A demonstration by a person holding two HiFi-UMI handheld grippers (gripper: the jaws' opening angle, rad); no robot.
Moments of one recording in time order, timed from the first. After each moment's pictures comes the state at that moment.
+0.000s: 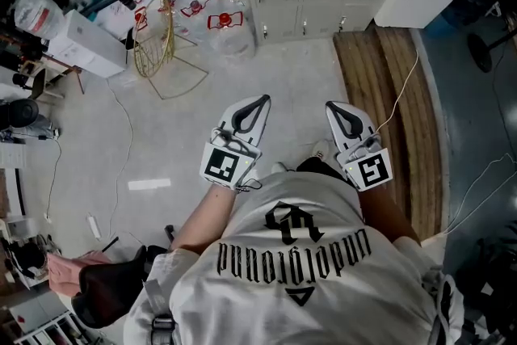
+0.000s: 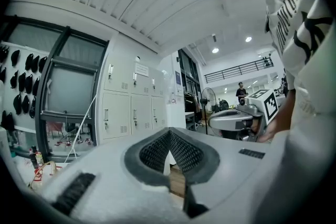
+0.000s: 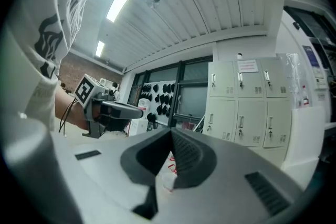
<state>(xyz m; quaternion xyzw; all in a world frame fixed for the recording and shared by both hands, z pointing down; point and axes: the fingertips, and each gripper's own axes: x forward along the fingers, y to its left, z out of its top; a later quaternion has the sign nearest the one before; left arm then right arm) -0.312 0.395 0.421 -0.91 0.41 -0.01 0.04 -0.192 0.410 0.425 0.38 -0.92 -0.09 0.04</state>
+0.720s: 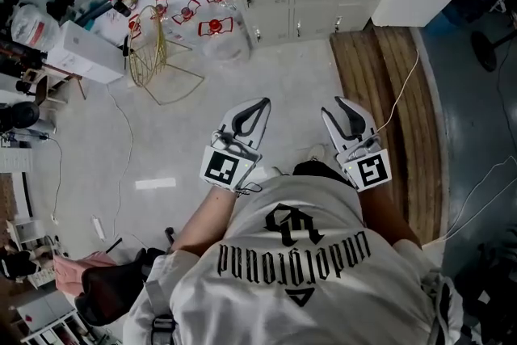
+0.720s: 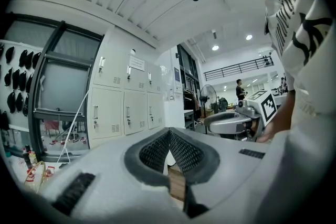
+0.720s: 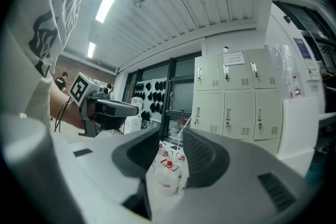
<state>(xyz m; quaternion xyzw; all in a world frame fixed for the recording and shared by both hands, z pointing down) -0.233 0.334 0.430 -0.91 0.41 -0.03 0.02 -0.110 0.342 0.443 0.40 -0.91 -0.06 0.04</state>
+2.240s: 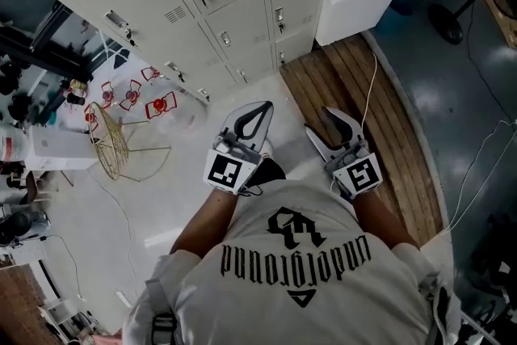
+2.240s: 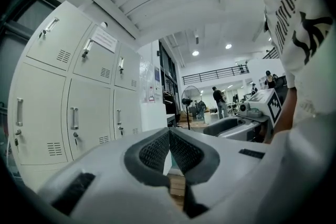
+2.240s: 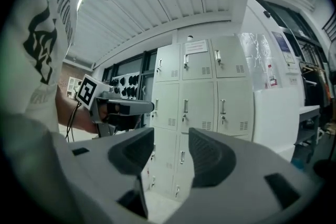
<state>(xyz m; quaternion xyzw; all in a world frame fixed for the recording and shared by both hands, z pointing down) 0.013 0.078 0.422 -0.96 0.27 -0.02 0.04 0.089 0.125 0.450 0.49 -0.87 0.00 0.04</state>
